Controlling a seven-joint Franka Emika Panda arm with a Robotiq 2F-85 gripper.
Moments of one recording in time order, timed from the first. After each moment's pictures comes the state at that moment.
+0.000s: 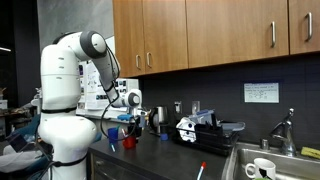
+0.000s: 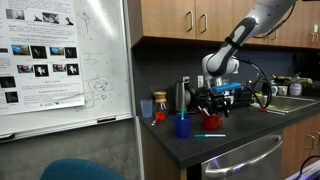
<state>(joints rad) 0.10 -0.03 0.15 -2.45 -0.03 2.23 0.45</state>
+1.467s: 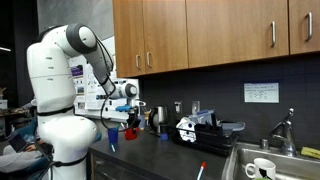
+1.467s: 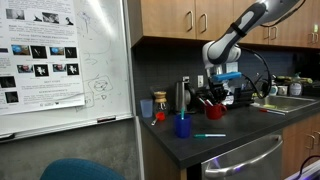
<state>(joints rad) 0.12 -0.17 0.15 -2.44 -0.03 2.16 0.39</state>
